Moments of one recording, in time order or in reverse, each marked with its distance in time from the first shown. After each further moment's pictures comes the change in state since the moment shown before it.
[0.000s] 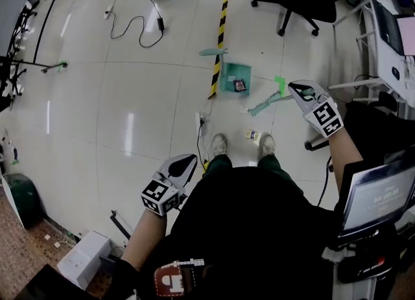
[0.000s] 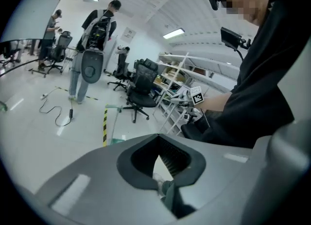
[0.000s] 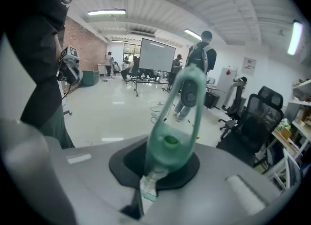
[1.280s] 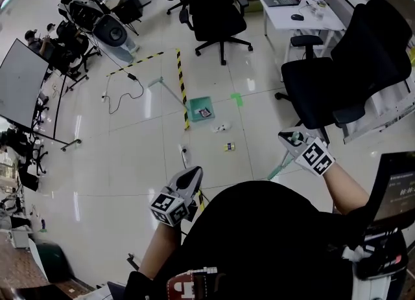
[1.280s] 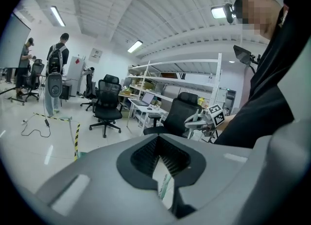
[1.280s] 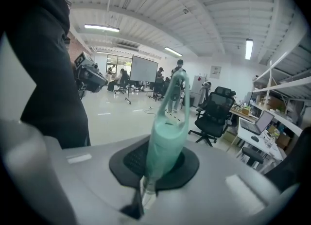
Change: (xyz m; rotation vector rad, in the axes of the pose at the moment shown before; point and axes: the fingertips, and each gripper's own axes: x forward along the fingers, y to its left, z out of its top) left arm -0.047 -0.457 -0.131 0.271 -0.153 -0.150; right arm -0.495 0.322 -0.196 0.167 -0.102 -0.231
